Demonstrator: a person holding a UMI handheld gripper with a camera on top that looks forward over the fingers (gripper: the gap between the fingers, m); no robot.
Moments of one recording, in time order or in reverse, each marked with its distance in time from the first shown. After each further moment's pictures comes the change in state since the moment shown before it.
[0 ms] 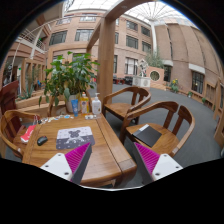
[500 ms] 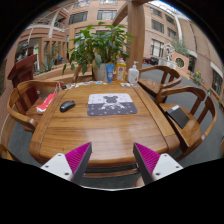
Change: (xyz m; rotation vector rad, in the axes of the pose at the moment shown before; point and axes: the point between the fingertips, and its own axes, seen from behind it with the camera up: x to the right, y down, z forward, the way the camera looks) arm -0.170 0.142 0.019 -0.256 -0.223 -0.126
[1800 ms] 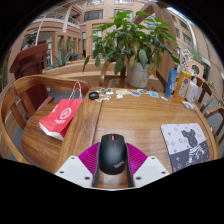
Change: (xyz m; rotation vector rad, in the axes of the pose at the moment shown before) arm -0.288 -0.141 0.283 0.015 -0.129 -0.093
